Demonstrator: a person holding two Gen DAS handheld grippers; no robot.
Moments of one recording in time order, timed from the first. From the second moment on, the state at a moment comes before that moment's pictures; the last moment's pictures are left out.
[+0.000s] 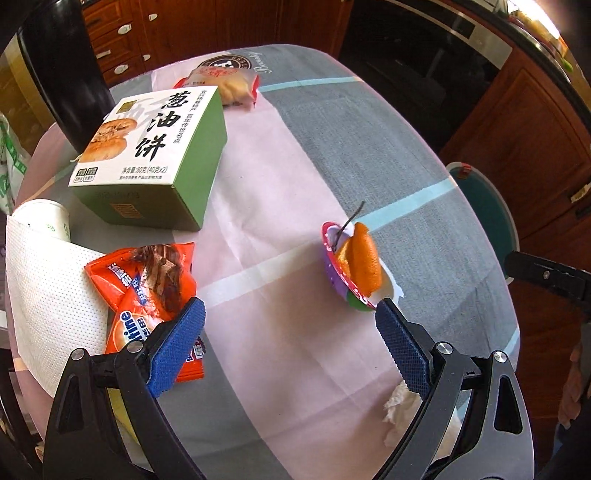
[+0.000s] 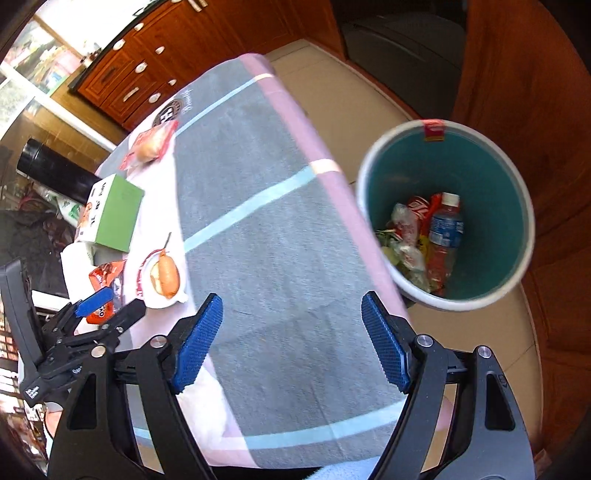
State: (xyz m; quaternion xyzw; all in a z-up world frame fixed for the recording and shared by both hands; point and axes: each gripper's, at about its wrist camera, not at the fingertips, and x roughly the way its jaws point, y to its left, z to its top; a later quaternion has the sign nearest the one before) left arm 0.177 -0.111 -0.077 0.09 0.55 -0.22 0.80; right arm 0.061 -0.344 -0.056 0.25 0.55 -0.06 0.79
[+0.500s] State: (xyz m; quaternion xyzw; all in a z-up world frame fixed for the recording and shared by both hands) left arm 0.181 -0.066 -0.073 0.04 0.55 -0.27 0.79; right arm 0.151 -0.243 -0.071 0.19 0.59 0.03 0.78
